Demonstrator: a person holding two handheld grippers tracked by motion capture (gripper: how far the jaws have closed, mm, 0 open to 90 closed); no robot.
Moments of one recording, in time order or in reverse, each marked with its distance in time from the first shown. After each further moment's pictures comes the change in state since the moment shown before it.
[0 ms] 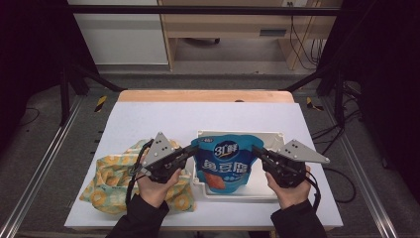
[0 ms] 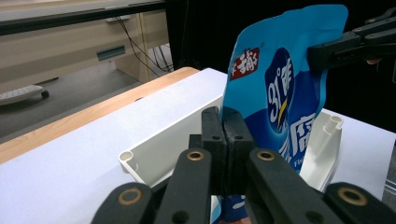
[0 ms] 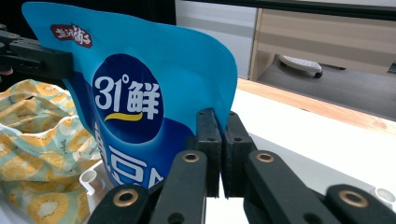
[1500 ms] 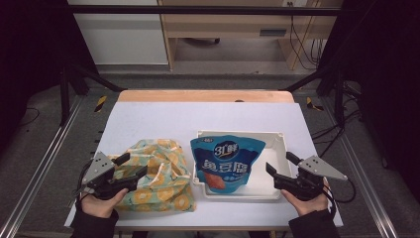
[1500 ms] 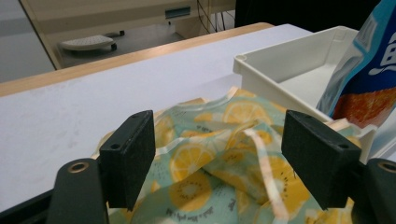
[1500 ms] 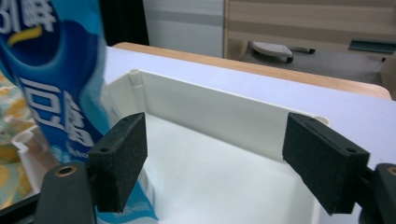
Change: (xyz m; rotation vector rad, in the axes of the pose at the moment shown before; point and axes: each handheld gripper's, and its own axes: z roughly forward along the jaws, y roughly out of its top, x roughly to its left) left arm 0.072 -0.087 -0.093 0.100 0.228 -0.112; right arm -0.044 -0.063 -0.017 0.013 -0.109 0.060
